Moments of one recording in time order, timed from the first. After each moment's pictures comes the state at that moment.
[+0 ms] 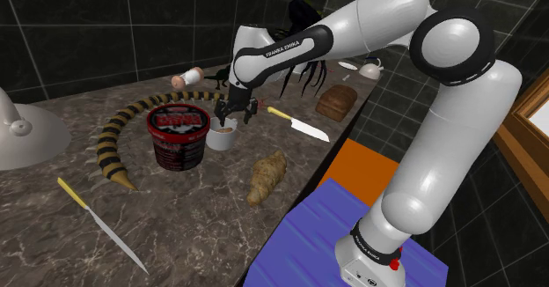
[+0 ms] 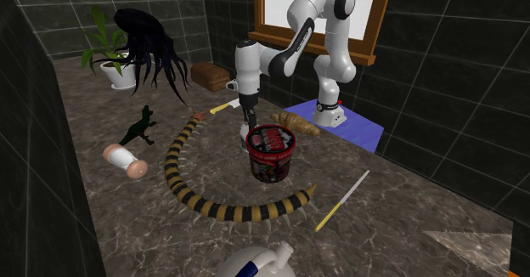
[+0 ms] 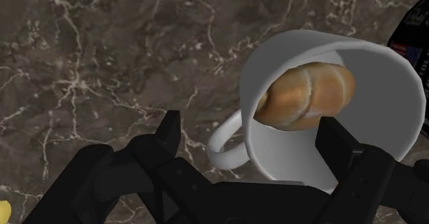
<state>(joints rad) -0.02 0.13 0.17 -2.10 -0.02 2.26 0.43</state>
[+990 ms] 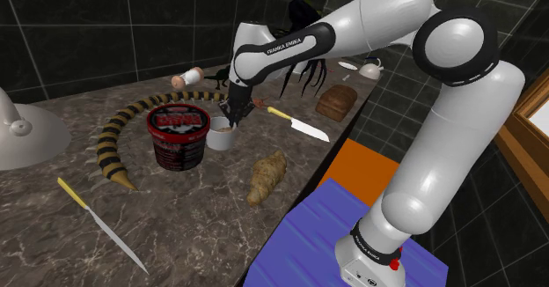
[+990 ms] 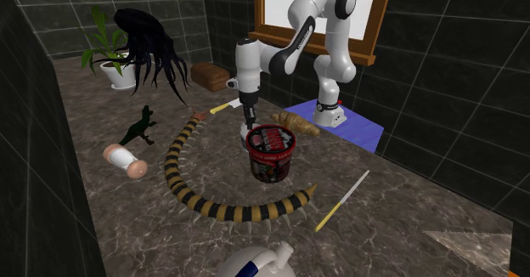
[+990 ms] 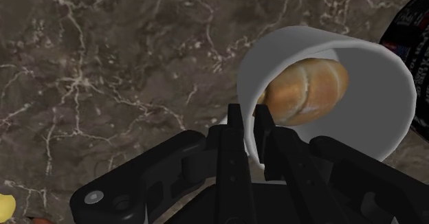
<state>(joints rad) -0.02 0.12 0.18 -2.10 -0.02 2.25 0.43</state>
